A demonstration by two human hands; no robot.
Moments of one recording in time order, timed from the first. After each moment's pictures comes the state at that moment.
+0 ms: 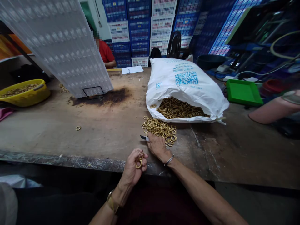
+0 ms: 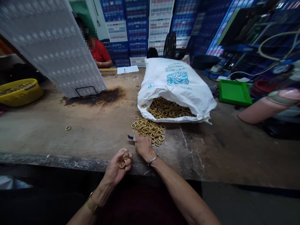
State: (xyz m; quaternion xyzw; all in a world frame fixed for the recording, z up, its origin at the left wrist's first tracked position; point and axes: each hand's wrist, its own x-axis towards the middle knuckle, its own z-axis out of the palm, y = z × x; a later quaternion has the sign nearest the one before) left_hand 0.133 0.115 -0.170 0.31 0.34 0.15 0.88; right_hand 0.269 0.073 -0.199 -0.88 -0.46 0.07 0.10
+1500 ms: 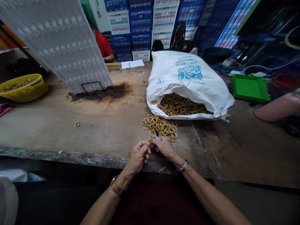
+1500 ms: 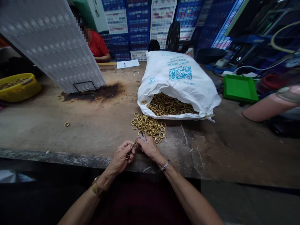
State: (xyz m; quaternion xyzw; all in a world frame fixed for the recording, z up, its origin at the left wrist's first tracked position) left_hand 0.157 0.119 -0.174 0.49 0.29 0.11 0.81; right_hand 0.276 0.042 -0.202 -0.68 -0.29 0.36 0.57
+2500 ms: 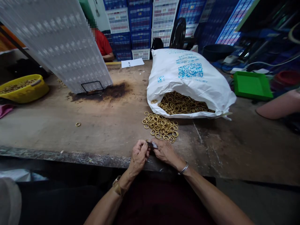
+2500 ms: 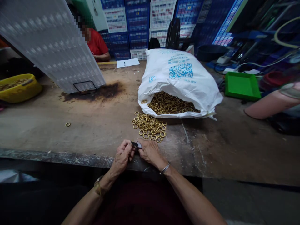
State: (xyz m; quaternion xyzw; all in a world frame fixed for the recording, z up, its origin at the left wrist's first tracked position) left_hand 0.155 0.119 -0.187 0.62 0.30 0.16 0.71; right_hand 0.269 0.027 -0.203 -0.79 -0.53 0.14 0.26
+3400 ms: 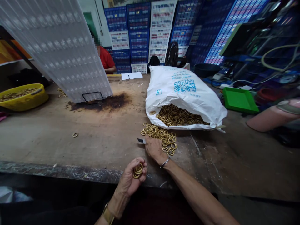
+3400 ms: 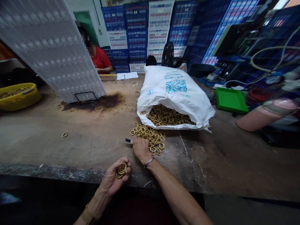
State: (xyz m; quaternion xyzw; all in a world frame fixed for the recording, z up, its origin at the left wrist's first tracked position) left_hand 0.126 0.129 -0.179 0.24 0.28 0.09 0.93; right_hand 0.283 0.100 -0.182 -0.88 -0.46 0.08 0.08
